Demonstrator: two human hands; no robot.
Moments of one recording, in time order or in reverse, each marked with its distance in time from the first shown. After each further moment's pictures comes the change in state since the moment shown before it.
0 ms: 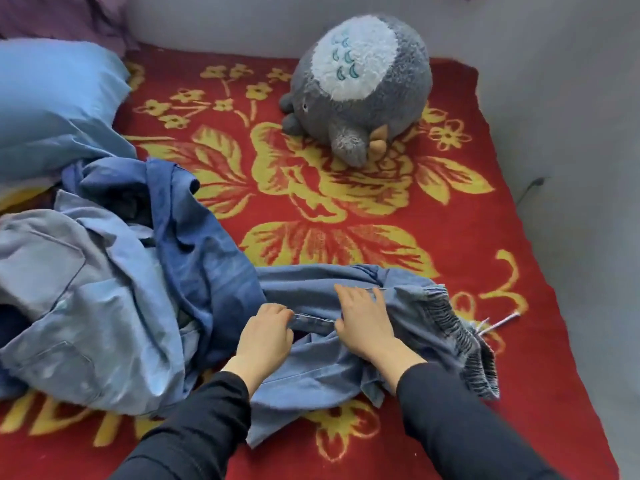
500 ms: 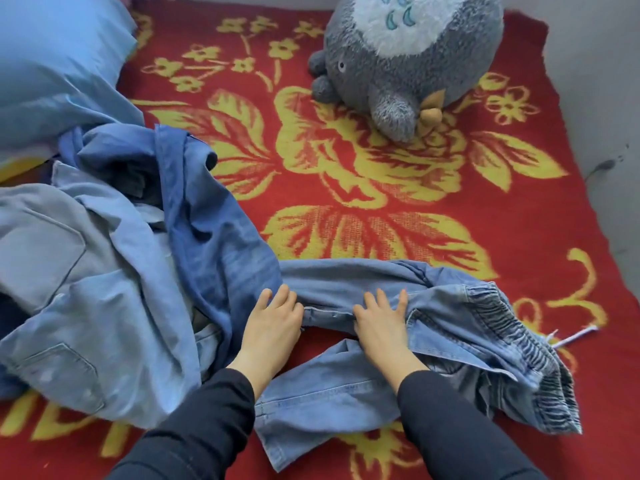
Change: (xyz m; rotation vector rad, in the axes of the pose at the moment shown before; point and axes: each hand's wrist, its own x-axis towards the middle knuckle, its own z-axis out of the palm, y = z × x) left_hand 0.035 -0.055 0.016 0.532 0.129 0.224; right_hand 0.061 -0.019 0.077 -0.278 -0.135 0.047
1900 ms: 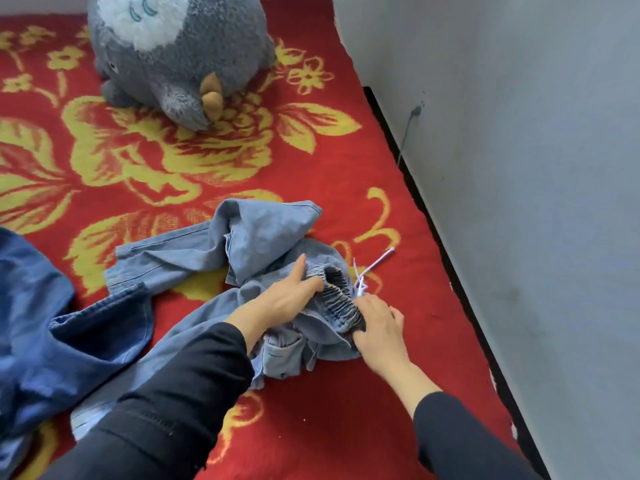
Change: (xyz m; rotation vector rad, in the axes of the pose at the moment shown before) left_hand 0.105 0.286 -0.103 -1.020 -0.683 -0.127; right_hand -0.184 0.252 0.093 0.748 0.306 0.378
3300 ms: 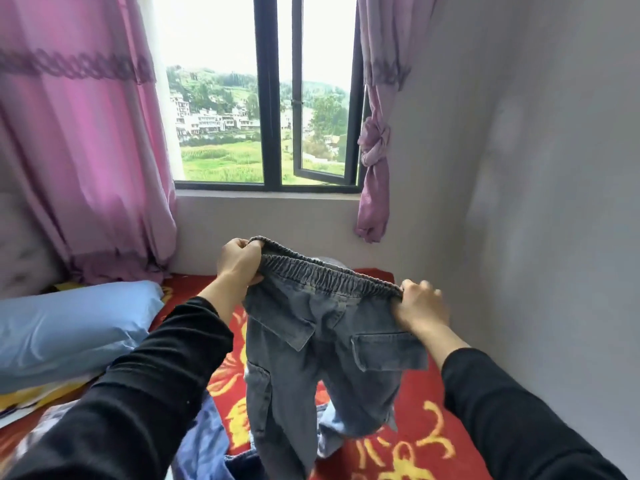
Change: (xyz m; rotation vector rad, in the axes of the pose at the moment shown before) left_hand -0.422 0.118 -0.315 -0.758 1.079 0.435; right_hand -0.054 -0.320 -0.363 -0.212 0.499 -0.084
